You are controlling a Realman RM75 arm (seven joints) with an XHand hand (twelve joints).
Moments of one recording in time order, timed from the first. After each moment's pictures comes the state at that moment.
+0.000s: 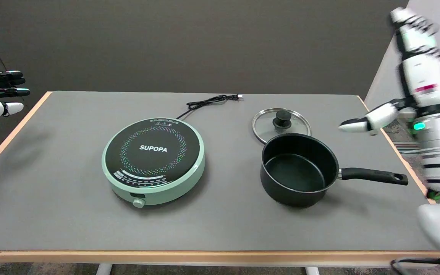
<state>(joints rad) -0.25 -1.22 -0.96 1.64 0.02 0.67 0.84</state>
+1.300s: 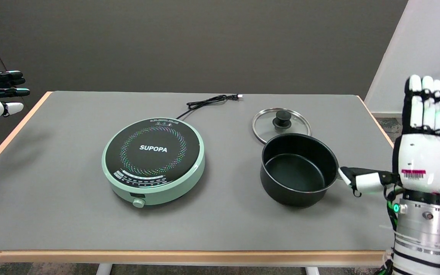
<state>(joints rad) -0.56 -1.50 -1.35 1.65 0.45 1.21 -0.08</state>
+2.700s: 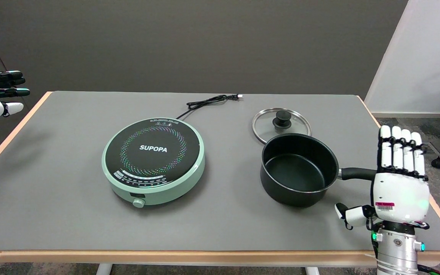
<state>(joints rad) -0.47 -1.38 -1.61 1.21 0.67 1.48 -0.30</state>
